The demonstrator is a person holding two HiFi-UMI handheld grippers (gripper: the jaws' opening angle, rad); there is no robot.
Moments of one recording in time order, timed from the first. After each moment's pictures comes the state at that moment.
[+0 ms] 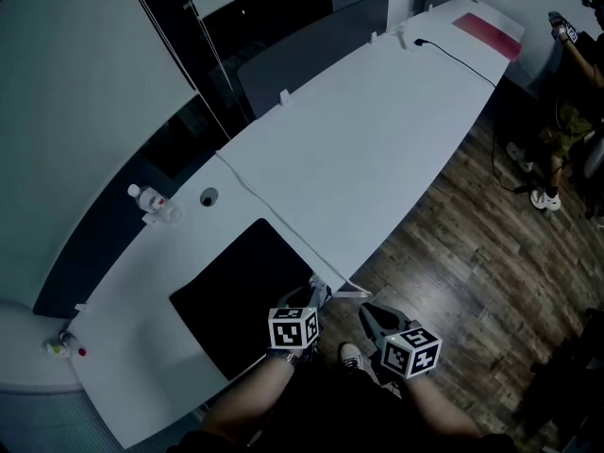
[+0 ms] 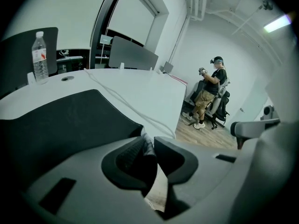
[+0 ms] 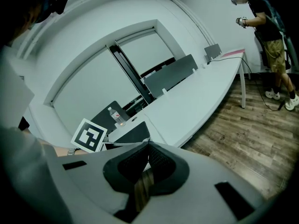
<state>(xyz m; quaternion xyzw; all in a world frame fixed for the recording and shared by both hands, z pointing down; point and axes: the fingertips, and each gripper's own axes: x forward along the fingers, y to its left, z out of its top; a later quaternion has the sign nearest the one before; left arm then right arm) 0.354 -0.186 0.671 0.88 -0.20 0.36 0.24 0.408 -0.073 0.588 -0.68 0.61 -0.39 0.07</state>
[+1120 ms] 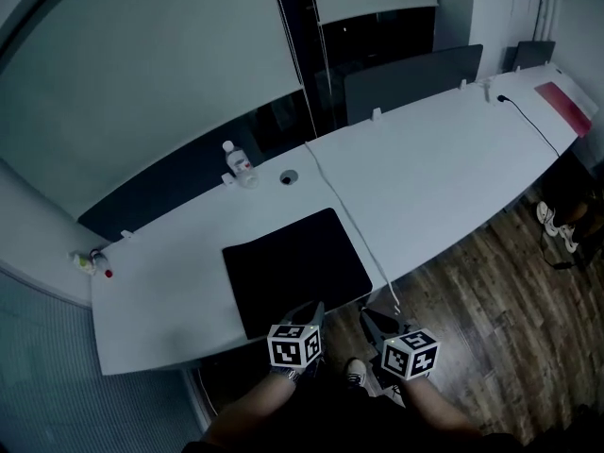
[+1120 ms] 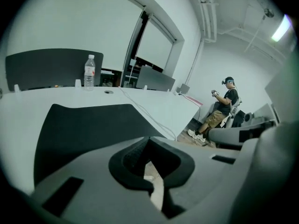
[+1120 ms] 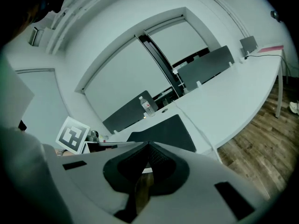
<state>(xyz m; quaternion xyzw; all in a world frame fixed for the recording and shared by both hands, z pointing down) 0.242 -0.154 0.601 0.87 -0.34 0.25 0.26 0.324 -0.085 0.560 -0.56 0.75 -0.35 0.02</state>
